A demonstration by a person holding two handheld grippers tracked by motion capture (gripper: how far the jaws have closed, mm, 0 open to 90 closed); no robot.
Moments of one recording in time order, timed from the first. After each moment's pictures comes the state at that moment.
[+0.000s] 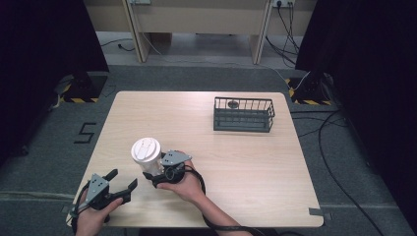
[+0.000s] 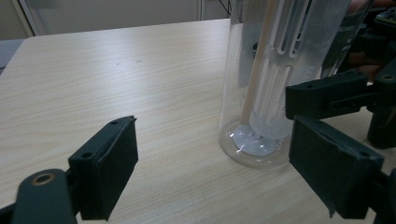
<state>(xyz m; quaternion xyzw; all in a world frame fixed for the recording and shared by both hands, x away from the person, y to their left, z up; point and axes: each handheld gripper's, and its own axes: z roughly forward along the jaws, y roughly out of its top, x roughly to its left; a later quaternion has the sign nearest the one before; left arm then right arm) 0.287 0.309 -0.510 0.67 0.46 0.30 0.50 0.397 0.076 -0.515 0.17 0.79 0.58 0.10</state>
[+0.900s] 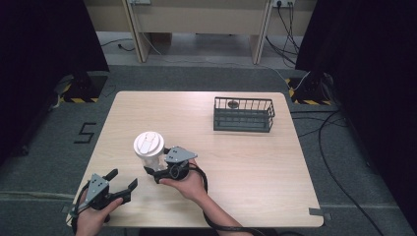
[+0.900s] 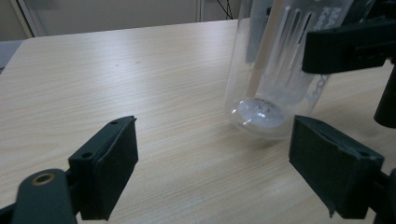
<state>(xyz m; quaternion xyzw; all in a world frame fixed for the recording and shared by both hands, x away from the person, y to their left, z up) 0.287 0.309 -0.510 0.67 0.46 0.30 0.50 0.398 0.063 -0.495 0.17 0.76 0.61 0.12</state>
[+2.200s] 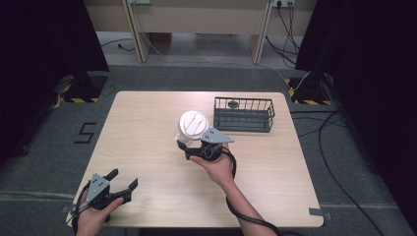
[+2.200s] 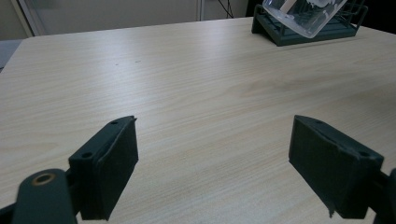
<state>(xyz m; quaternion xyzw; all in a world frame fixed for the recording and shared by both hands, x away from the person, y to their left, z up) 0.287 0.308 -0.510 0.67 0.46 0.30 0.50 0.434 -0.029 -0.455 0.25 0.72 0.62 0.21</state>
